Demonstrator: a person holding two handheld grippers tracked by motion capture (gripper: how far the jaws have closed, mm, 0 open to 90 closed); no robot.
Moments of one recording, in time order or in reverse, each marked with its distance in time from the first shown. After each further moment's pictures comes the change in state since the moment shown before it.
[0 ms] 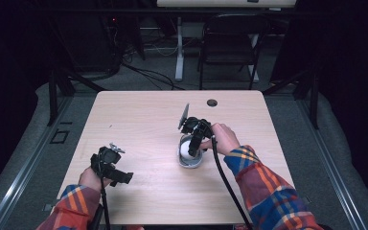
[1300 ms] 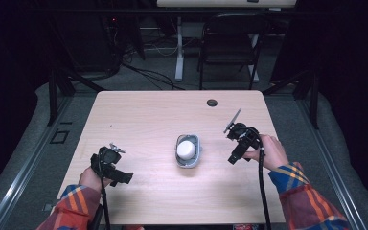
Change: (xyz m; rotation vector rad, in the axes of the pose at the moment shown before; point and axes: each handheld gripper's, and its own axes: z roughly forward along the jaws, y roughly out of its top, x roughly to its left) left arm 0.000 0.000 0.000 0.001 0.006 -0.003; right arm -0.025 -0.135 -0.029 -0.044 -0.042 0.210
